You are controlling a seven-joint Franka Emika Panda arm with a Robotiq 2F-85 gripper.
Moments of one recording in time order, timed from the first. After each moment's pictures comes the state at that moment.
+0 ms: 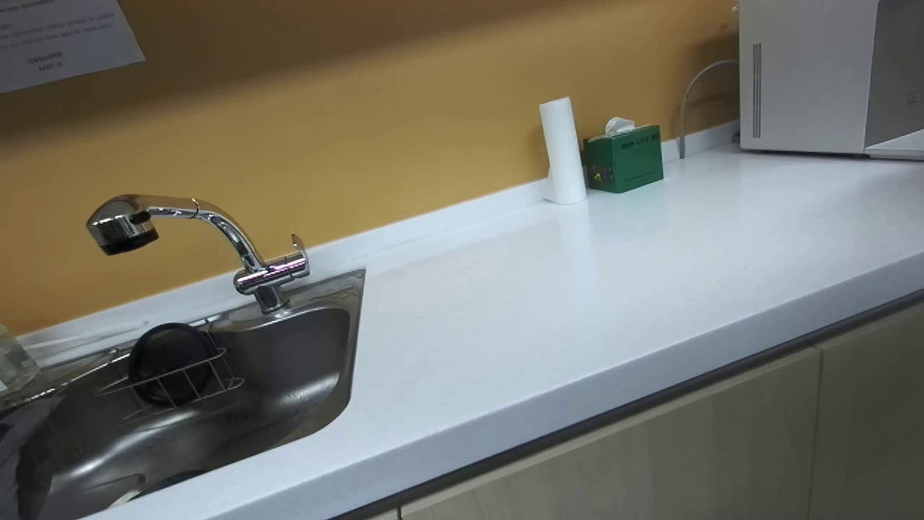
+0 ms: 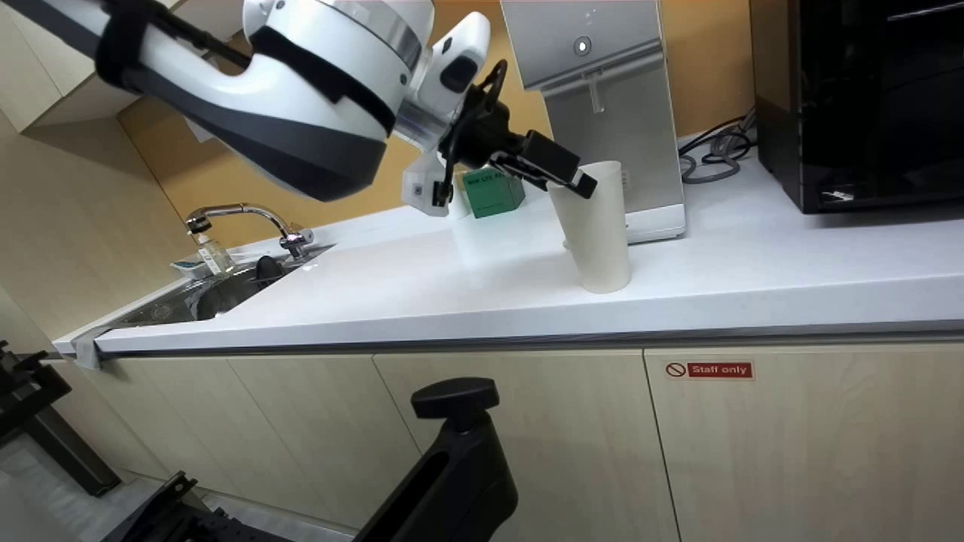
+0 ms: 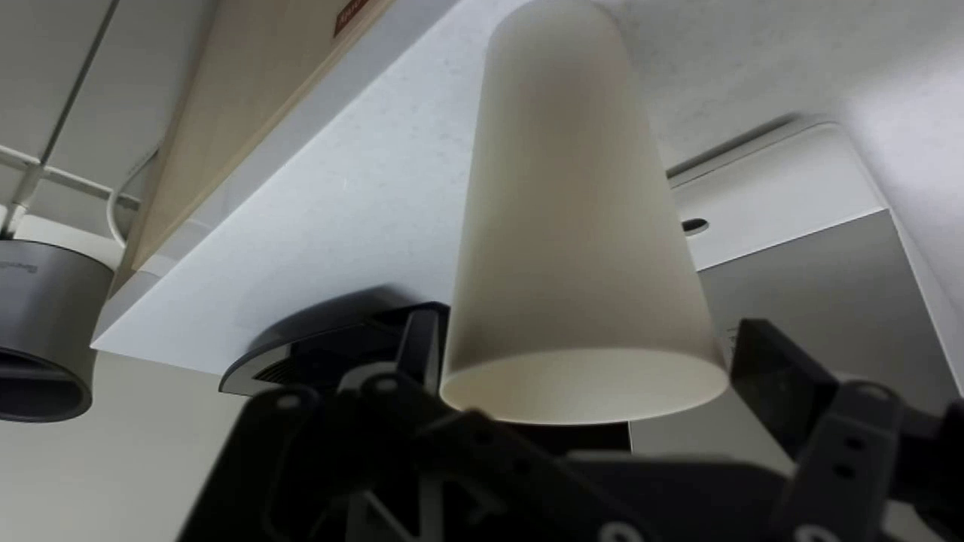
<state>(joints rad) -0.91 0.04 0.13 -2.33 -1.60 3.15 1.60</state>
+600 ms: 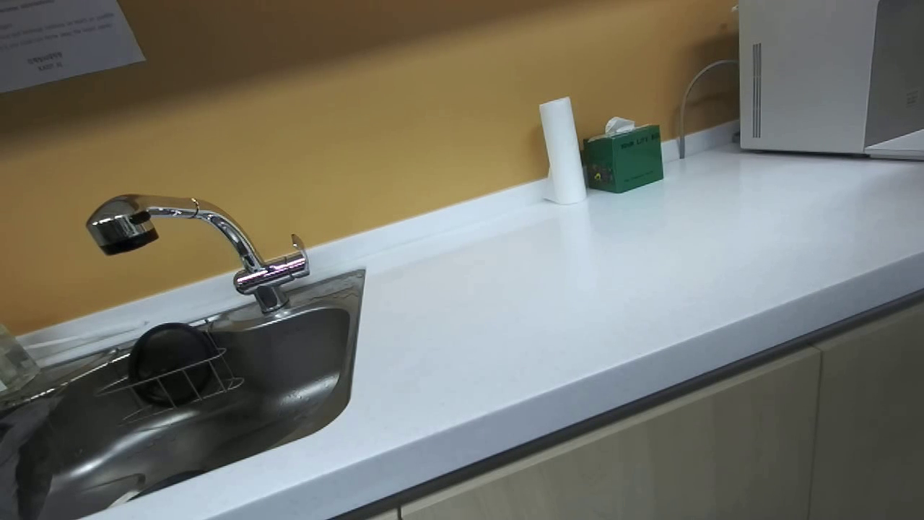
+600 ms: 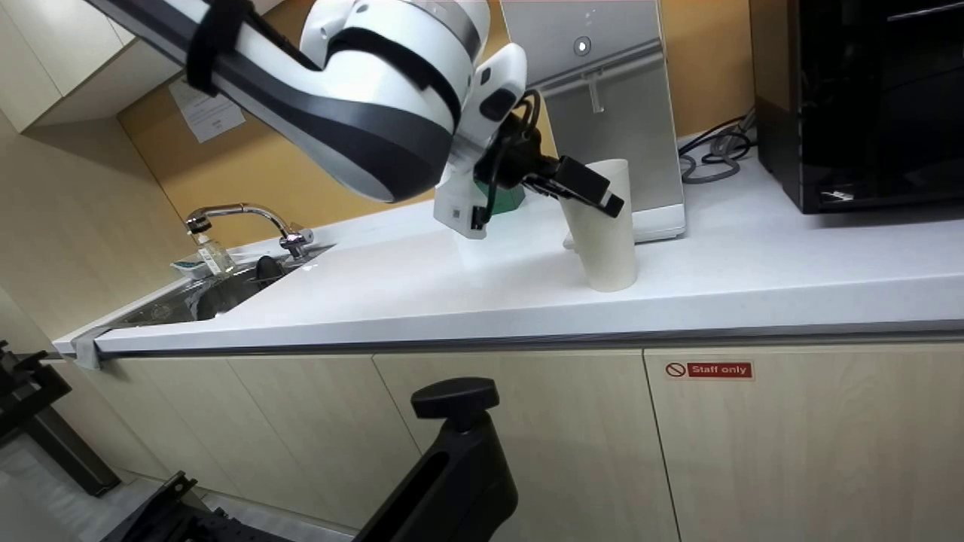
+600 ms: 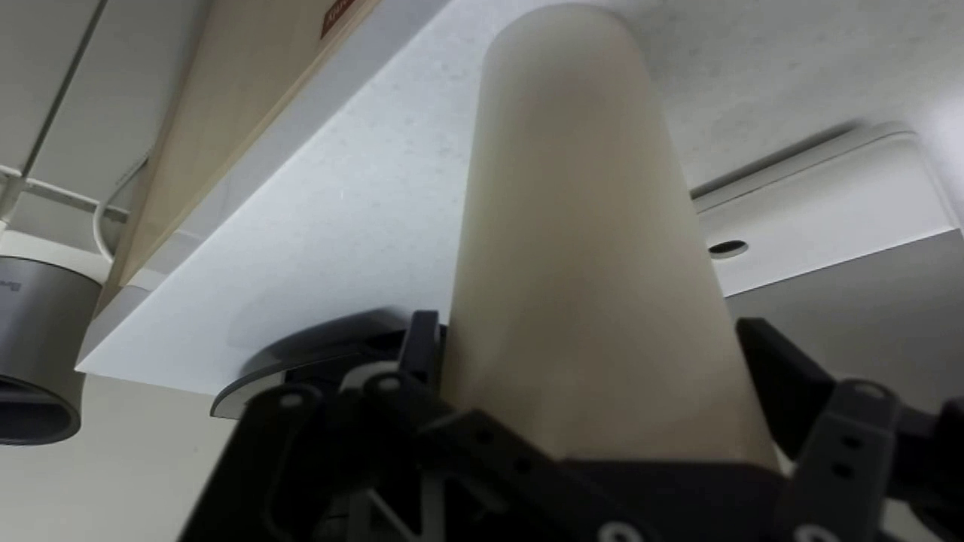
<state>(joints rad) -0.91 0.18 0.14 -2.20 -1.85 3.12 1.85</state>
